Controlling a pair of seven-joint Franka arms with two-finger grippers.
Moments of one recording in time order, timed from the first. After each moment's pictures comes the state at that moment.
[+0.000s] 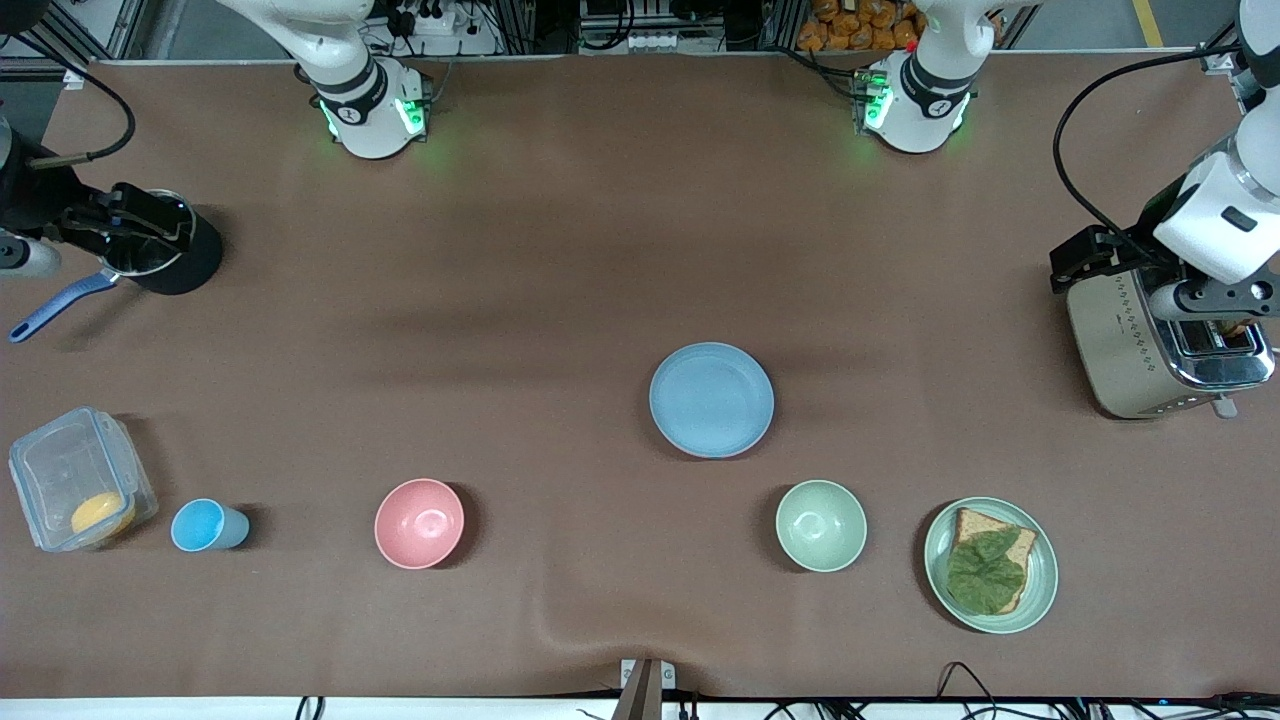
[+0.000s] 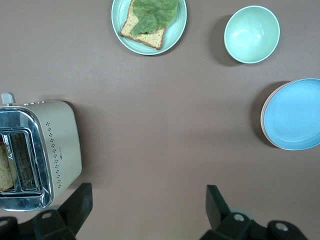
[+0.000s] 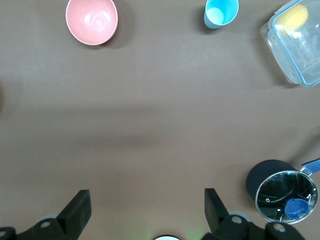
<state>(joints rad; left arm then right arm) 0.12 0.06 -0.24 -1.53 0.04 1.57 -0.12 -0.18 -0.04 0.16 -1.61 0.05 1.48 -0.01</state>
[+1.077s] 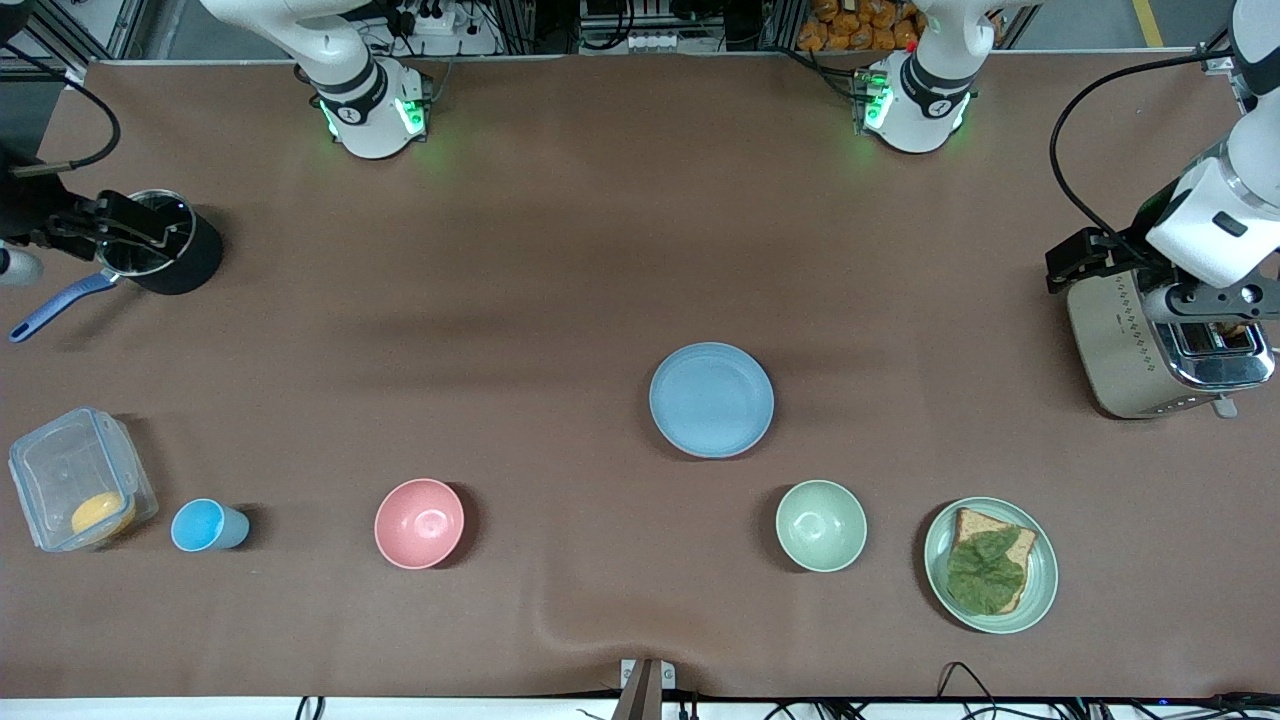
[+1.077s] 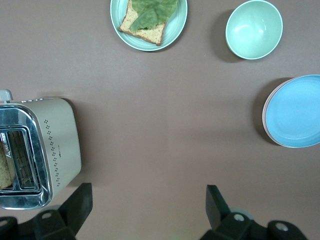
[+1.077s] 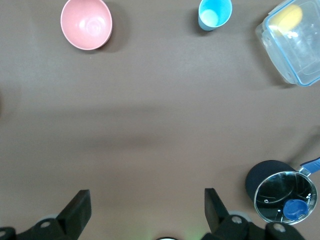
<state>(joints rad) 0.12 0.06 -0.24 -1.55 0.04 1.57 -0.12 0.19 -0.02 -0.24 -1.59 0.05 1.48 -0.01</state>
